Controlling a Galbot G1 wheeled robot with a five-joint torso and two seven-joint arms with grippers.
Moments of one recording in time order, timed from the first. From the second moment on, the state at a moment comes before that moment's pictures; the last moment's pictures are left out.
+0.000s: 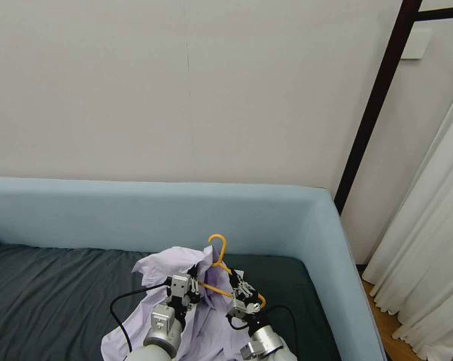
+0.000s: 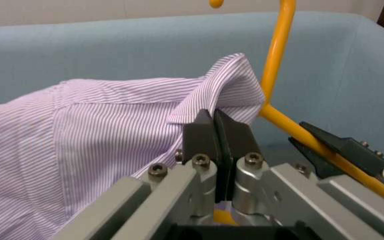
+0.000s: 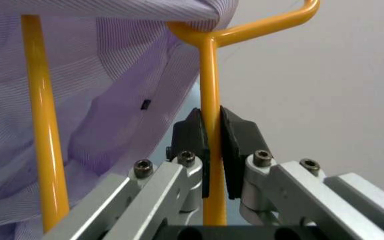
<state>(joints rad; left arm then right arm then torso) 1.19 -1.07 -0.01 -1.97 -0.37 0.15 -0.43 -0.95 1.25 -0.24 1.38 -0.64 0.18 0.54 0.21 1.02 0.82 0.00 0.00</state>
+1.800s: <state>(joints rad) 0.96 -0.42 -0.25 -1.56 -0.81 -0.40 0.73 -0.93 1.23 -0.19 1.38 -0.76 0.30 0.51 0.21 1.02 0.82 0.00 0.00</state>
